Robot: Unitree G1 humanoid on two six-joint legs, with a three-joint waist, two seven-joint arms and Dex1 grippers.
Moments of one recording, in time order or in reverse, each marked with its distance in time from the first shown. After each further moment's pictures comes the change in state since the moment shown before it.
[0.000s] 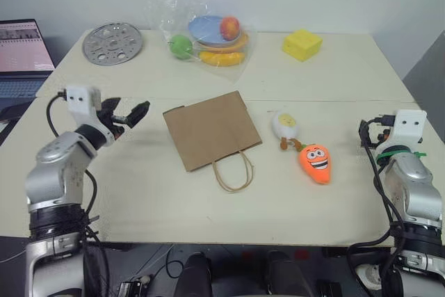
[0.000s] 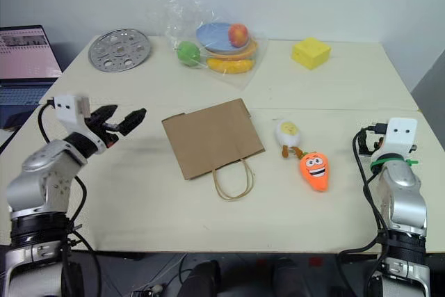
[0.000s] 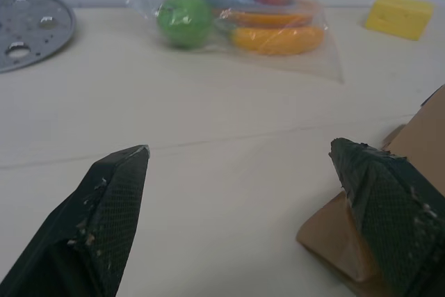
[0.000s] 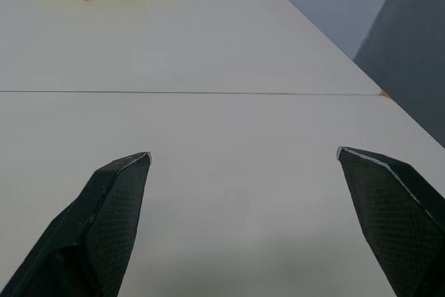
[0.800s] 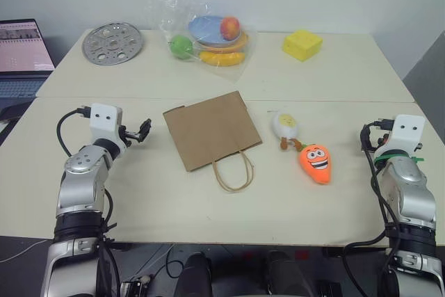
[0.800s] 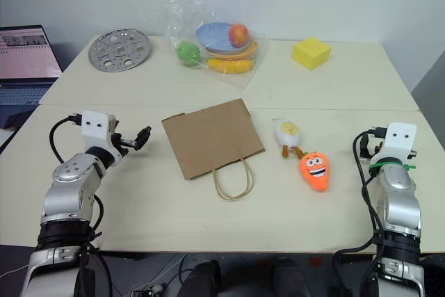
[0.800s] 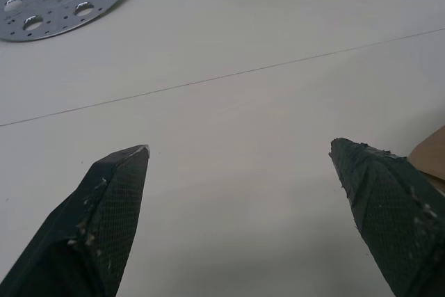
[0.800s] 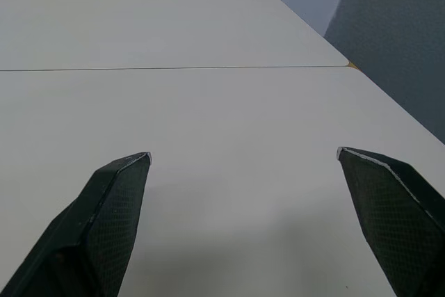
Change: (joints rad) left arm 0.050 -0.108 -0.088 0.141 0.268 -0.207 0.211; right arm 0.005 0.047 -0.019 0.051 -0.047 -0.021 -0.119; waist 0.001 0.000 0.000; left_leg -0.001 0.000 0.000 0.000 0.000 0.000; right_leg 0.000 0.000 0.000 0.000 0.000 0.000
